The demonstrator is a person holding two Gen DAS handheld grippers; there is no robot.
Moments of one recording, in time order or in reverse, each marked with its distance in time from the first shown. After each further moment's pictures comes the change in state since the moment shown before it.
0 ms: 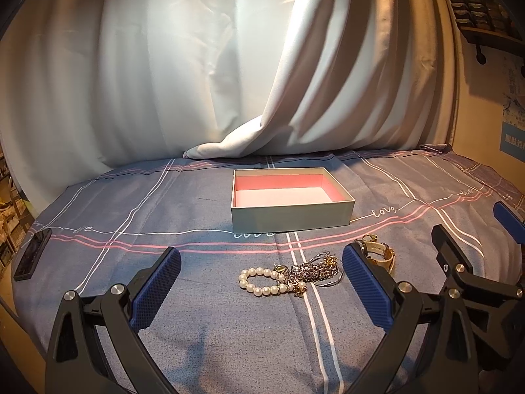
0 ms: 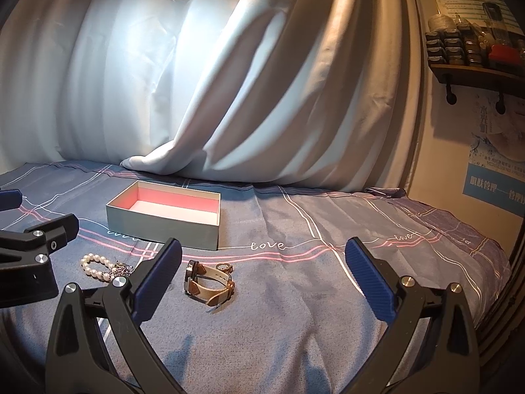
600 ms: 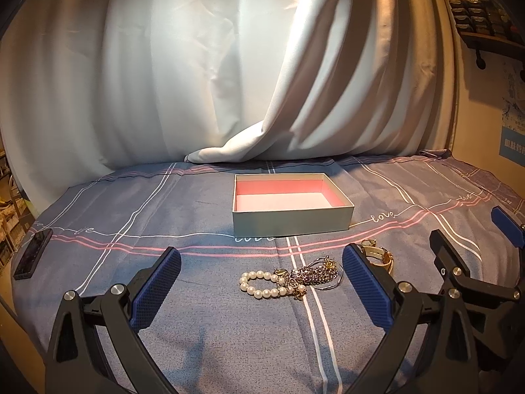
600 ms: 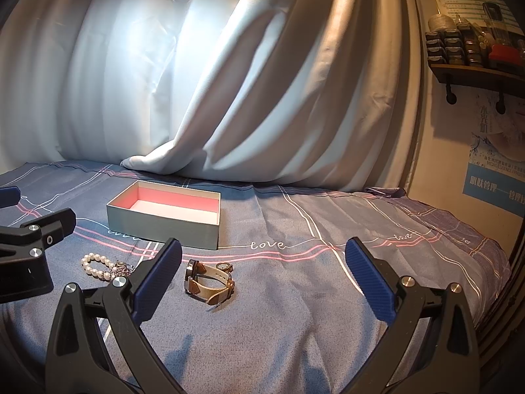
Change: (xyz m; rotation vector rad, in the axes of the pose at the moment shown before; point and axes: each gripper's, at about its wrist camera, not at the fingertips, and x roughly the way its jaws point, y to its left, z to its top) left arm -0.004 0.002 0.002 -0.009 -0.020 -0.004; right arm 0.001 0.000 0.000 -0.001 0.004 -0.001
